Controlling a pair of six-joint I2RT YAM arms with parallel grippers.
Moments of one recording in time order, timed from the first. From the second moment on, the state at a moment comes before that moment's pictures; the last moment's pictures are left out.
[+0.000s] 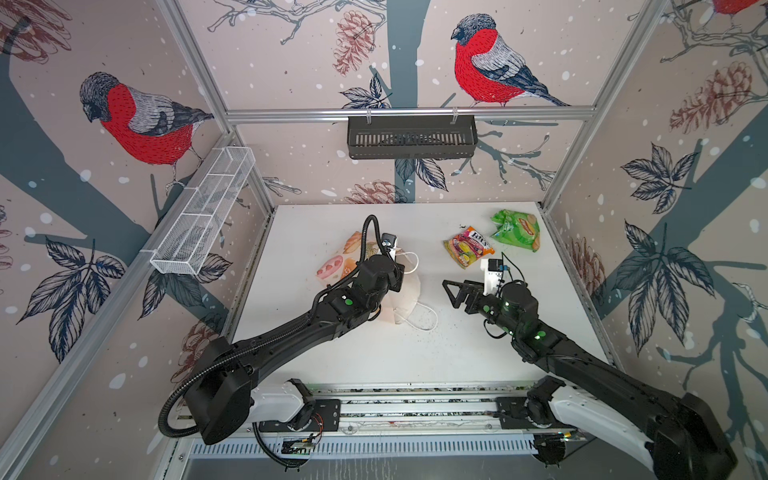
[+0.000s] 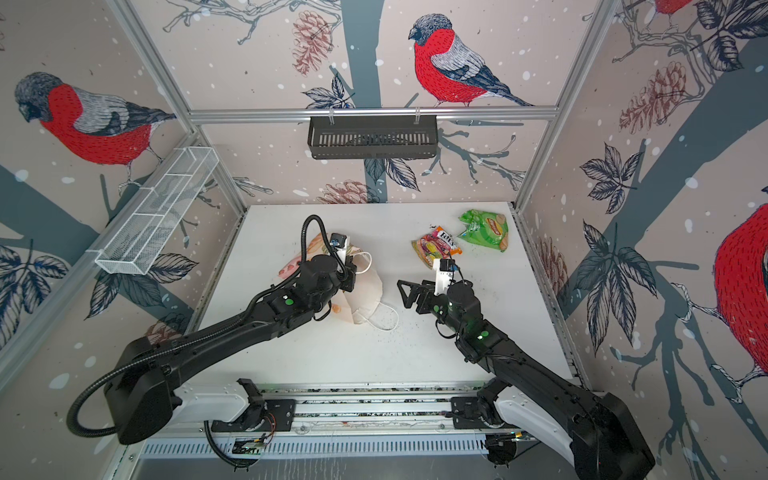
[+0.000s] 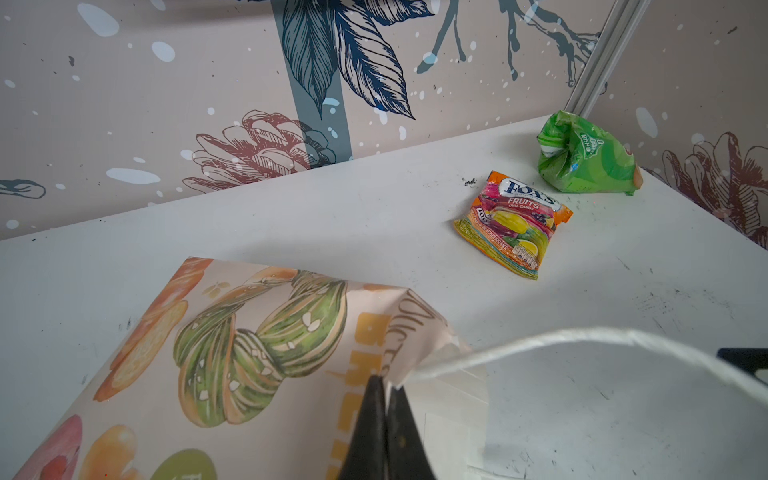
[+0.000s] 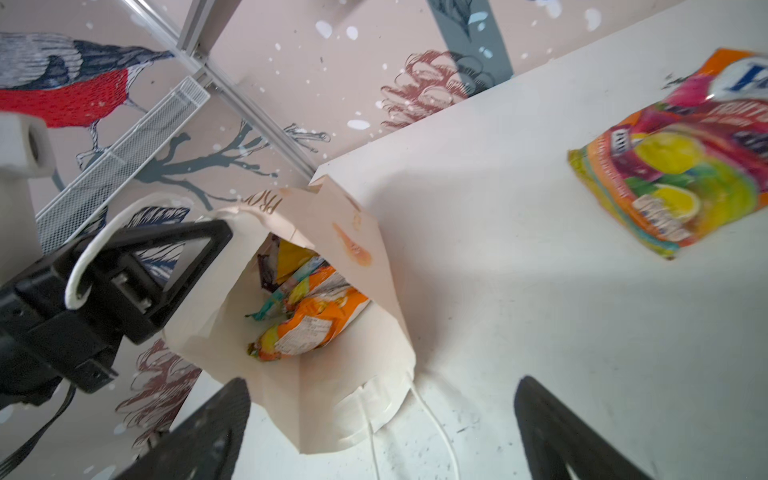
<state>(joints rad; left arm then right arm) -0.80 1.29 0.89 -0.01 -0.39 -0.18 0.64 0.95 0.39 0.31 -0.11 0.65</state>
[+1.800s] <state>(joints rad) -0.80 1.05 0.88 -0.28 -0.27 -0.07 1.04 1.68 0.70 0.69 0.04 0.80</state>
